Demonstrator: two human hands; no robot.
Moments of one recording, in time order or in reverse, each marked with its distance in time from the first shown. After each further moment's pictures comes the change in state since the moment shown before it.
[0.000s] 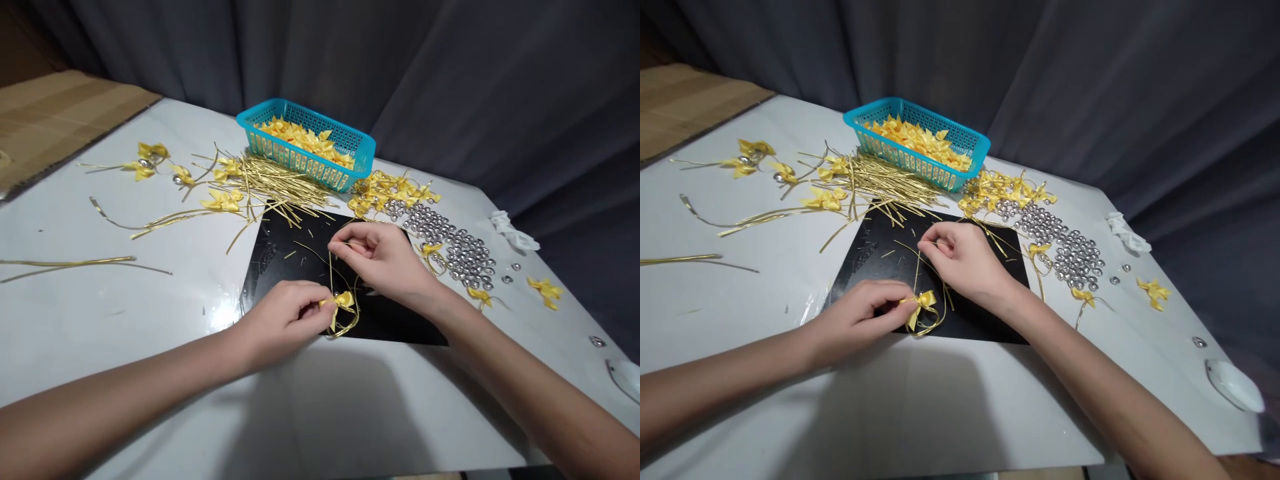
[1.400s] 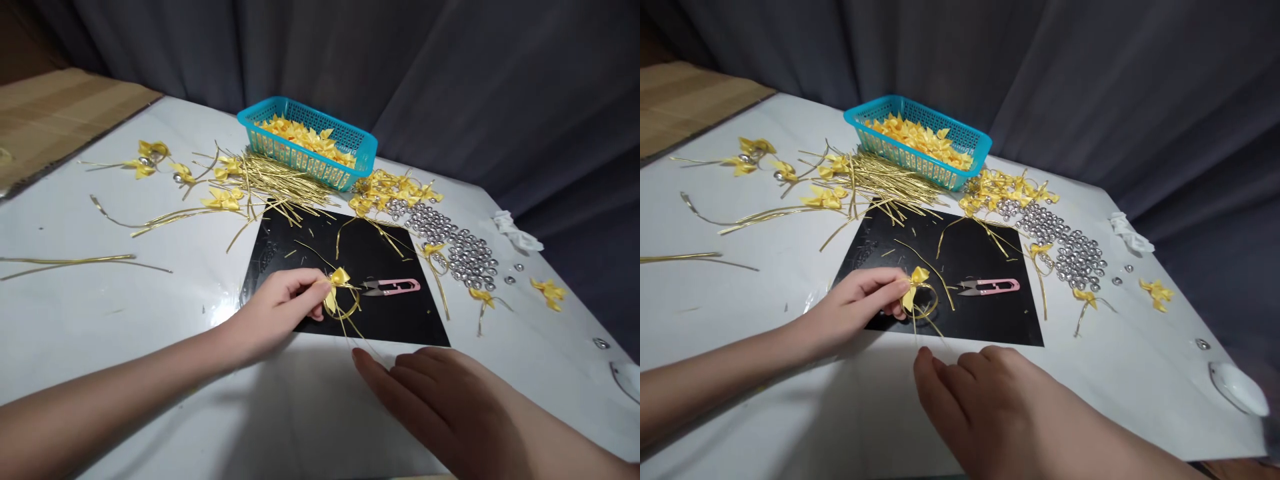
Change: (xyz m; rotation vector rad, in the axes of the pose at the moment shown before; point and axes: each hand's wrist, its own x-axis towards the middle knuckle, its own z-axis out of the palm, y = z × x) left_hand -0.001 0.000 -0.003 -0.349 0.121 -0.115; right_hand -0.108 -0.028 -0.011 -0.717 -0.167 -0.629
